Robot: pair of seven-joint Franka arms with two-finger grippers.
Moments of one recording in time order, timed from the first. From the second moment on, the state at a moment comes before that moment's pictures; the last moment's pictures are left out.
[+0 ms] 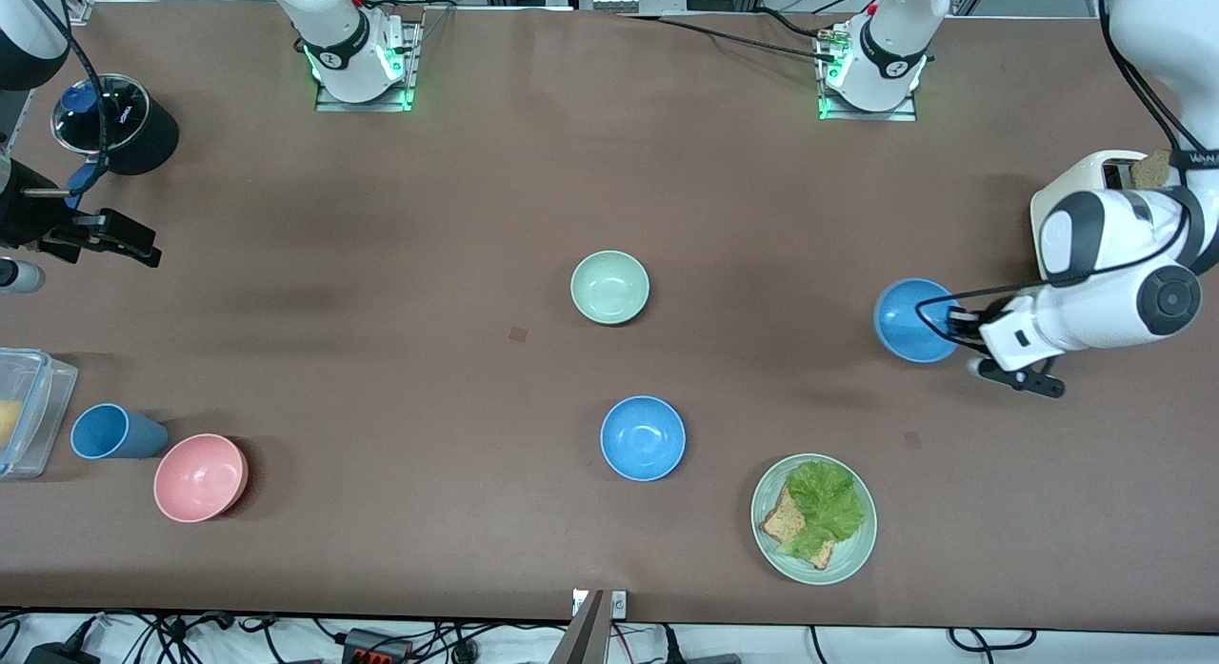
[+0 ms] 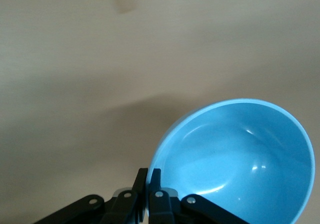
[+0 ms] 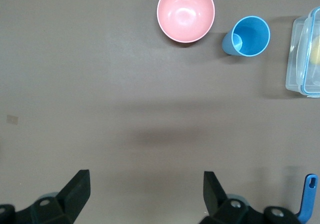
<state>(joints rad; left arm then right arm) 0.38 0.39 -0.39 -1.86 0.03 2.00 0.19 -0.05 0.10 0.01 -1.61 -0.04 1.69 -0.01</state>
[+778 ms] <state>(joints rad) 0.22 0.38 -0.76 -1.88 -0.06 2.15 -0.79 -0.05 0.10 0.01 -1.61 -0.04 1.69 -0.01</state>
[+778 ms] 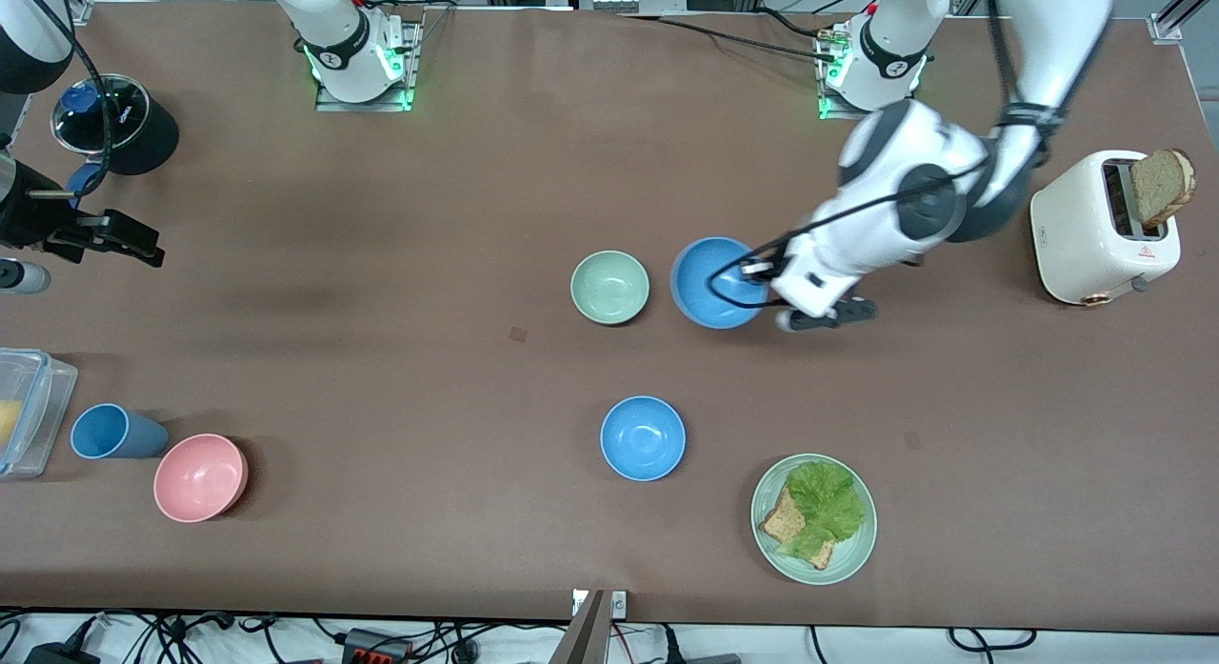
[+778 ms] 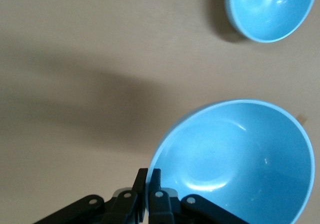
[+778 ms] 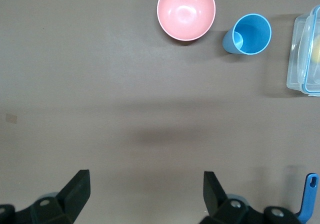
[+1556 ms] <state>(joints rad) 0.04 0.46 -0.76 -1.99 -0.05 2.51 -1.18 -0.05 0.10 0.01 -1.61 -0.04 1.69 -0.01</state>
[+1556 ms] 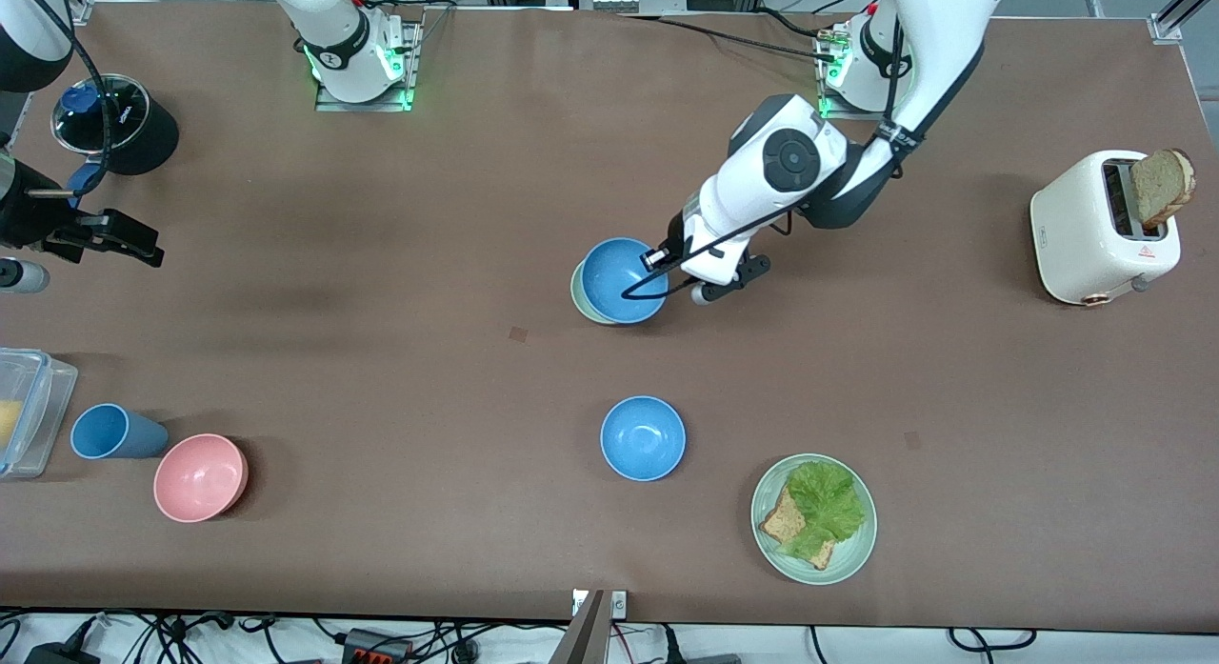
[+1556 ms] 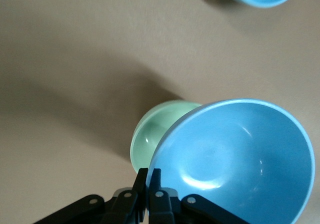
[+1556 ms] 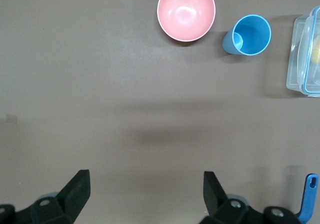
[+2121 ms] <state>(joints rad) -0.01 0.55 -0.73 -1.99 0.16 2.54 -1.35 -0.05 0.10 0.01 -1.61 -0.04 1.69 -0.02</state>
